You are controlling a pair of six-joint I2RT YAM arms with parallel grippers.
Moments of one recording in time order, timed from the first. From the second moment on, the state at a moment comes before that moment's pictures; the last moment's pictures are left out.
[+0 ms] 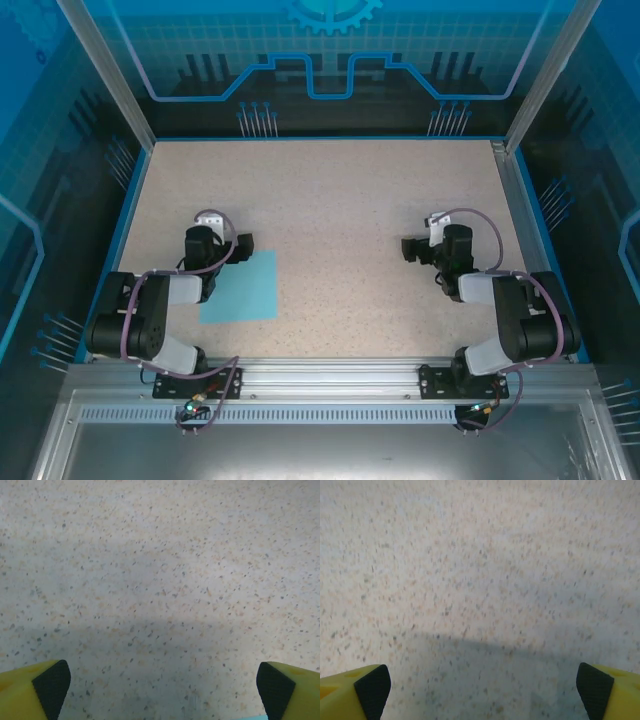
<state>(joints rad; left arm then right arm) 0.00 1.50 0.39 0.57 0.05 -0.14 0.08 1.49 0.40 0.52 -0.05 -0.05</state>
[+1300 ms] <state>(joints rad) 0.02 1.13 0.62 0.02 0.19 -0.52 0.11 1.22 0.83 -0.11 -0.15 0.21</state>
